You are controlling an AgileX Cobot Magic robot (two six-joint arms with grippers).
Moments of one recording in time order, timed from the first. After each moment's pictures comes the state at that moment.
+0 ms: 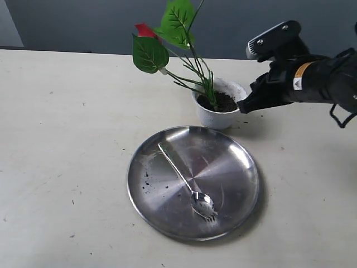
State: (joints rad) left arm -0.12 0.00 0.00 0.08 0.25 -0.04; right arm 0.33 1.60 -0.86 -0.43 0.05 0.13
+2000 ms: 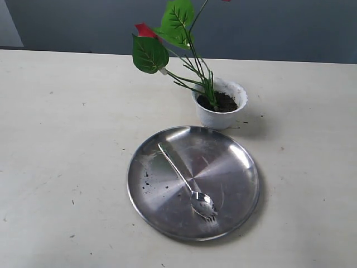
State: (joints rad) left arm -0.12 0.00 0.00 0.08 0.25 -0.04; right arm 0.22 0.39 -0.55 -0.18 0.74 0.18
